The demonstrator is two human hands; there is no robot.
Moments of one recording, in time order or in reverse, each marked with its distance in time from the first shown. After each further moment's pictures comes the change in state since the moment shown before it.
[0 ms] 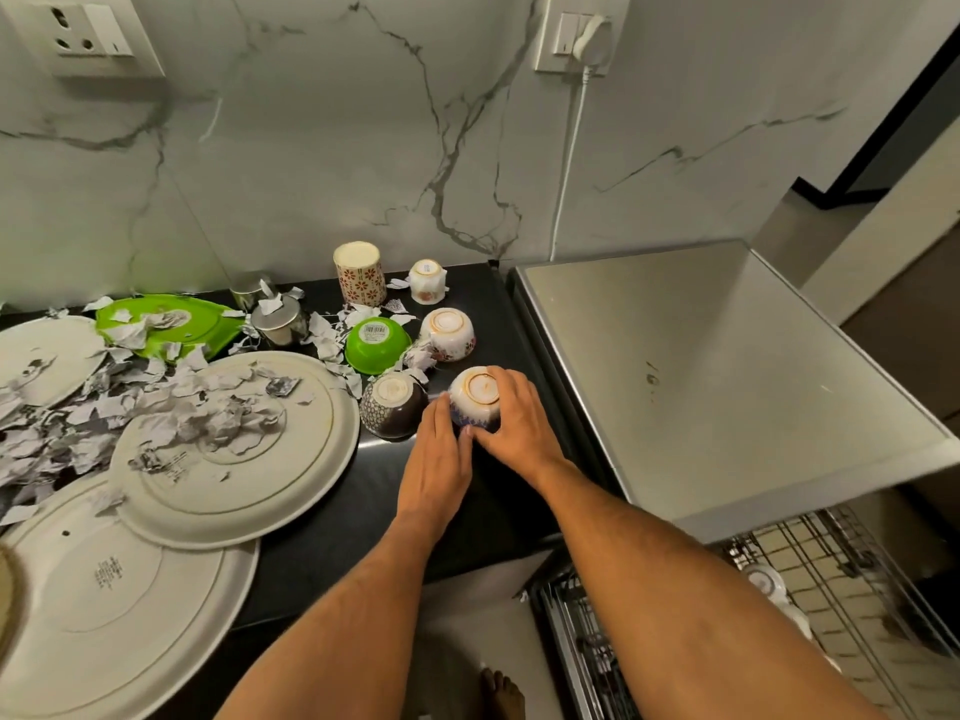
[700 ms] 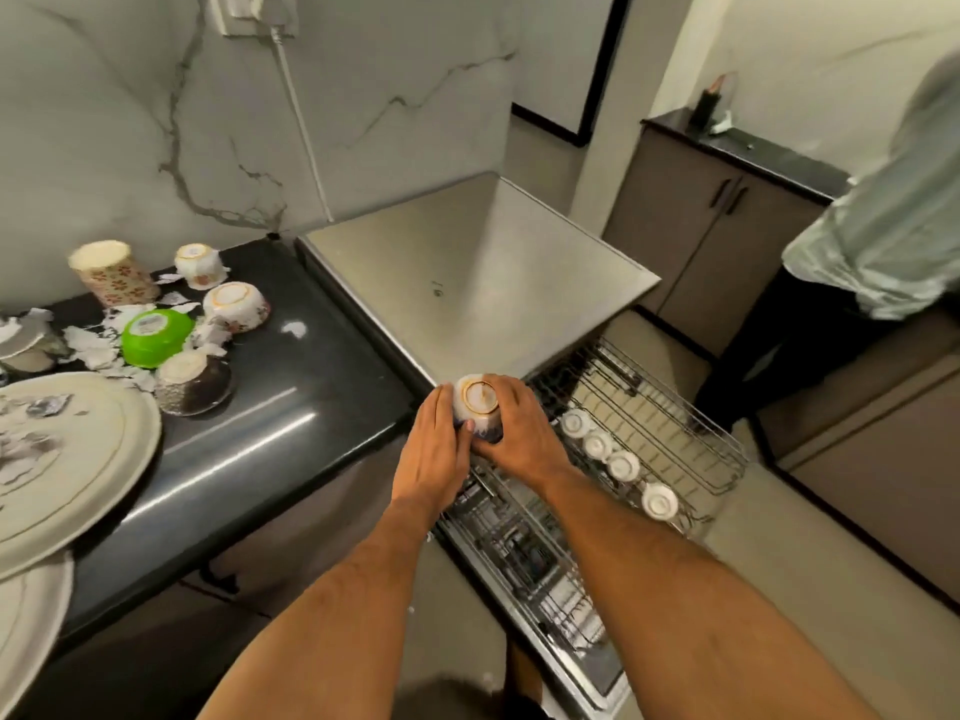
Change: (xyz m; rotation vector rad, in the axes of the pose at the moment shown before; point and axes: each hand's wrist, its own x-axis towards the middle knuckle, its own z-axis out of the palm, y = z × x) left_hand -0.163 0.132 0.101 -0.013 -0.357 0.383; right_hand -0.273 0.079 -0.128 -0.092 0.236 0.271
